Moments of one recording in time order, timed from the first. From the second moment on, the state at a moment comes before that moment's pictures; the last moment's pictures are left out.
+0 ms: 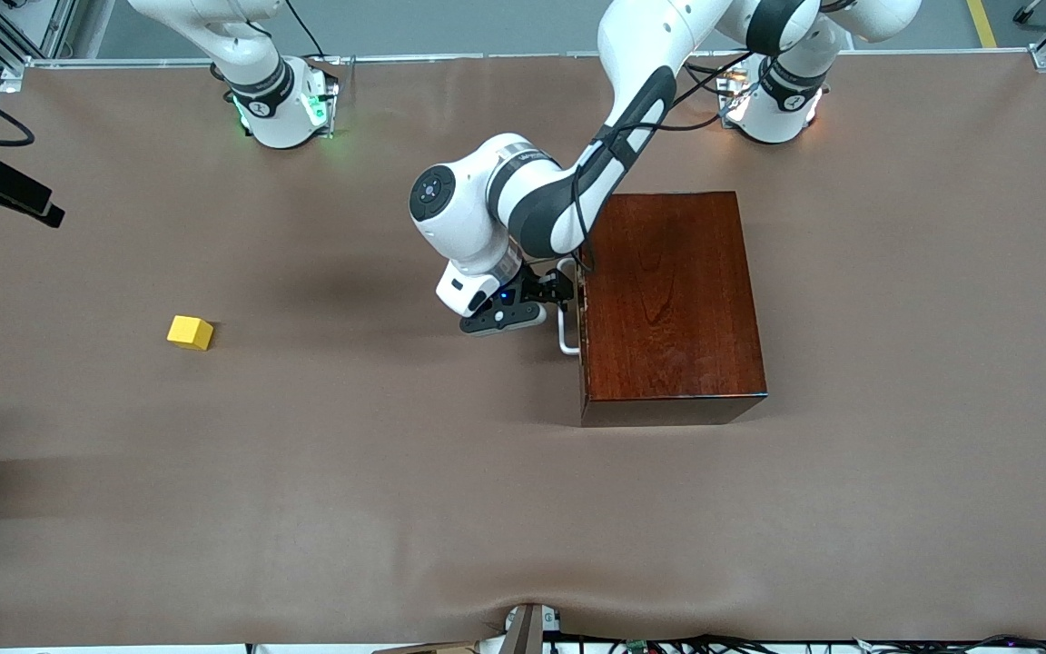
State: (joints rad) left arm -0.97 0.89 0.12 -1.05 0.19 1.72 -0.98; right arm -0.03 0.00 -0.01 -1.46 0.02 1.40 0.15
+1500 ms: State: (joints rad) left arm -0.99 0.89 0.09 -1.05 0.18 1.88 -1.12; right arm -0.03 0.00 -0.02 -1.46 0.02 1.40 0.15
